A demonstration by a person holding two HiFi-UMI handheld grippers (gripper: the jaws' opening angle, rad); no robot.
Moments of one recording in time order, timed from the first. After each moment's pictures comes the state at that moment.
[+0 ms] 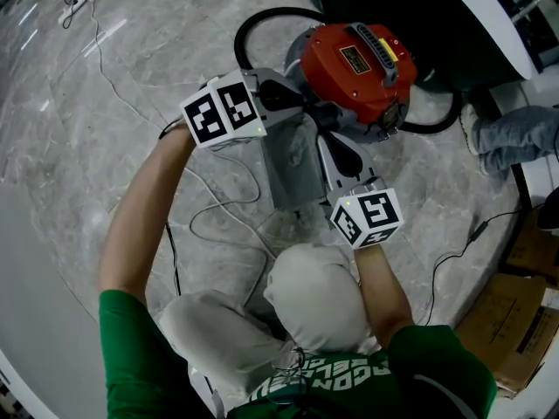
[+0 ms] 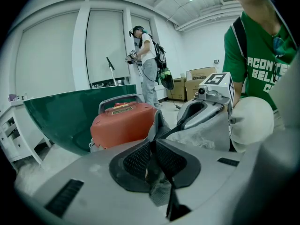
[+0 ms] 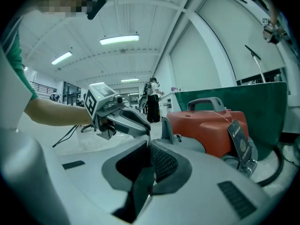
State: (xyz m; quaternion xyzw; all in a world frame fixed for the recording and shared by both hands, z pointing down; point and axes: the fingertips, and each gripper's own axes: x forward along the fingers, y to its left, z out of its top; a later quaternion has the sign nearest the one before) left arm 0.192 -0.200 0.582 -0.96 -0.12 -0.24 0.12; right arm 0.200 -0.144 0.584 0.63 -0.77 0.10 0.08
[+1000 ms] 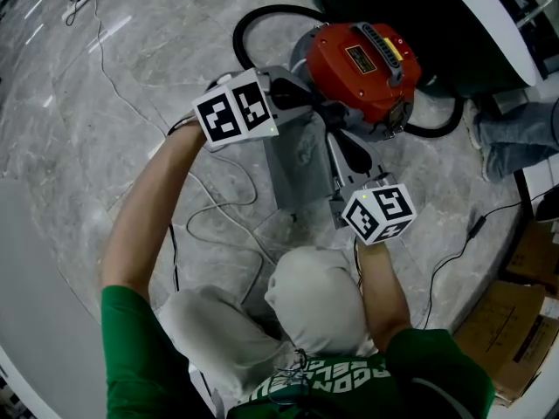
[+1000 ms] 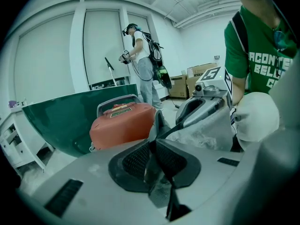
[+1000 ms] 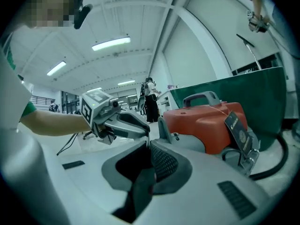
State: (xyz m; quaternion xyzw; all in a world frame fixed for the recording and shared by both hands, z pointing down) left arm 0.232 -0.208 0.572 -0.95 -0.12 -0.25 0.13; right arm 0.242 -0.154 0.573 0.62 -0.77 0.15 0.04
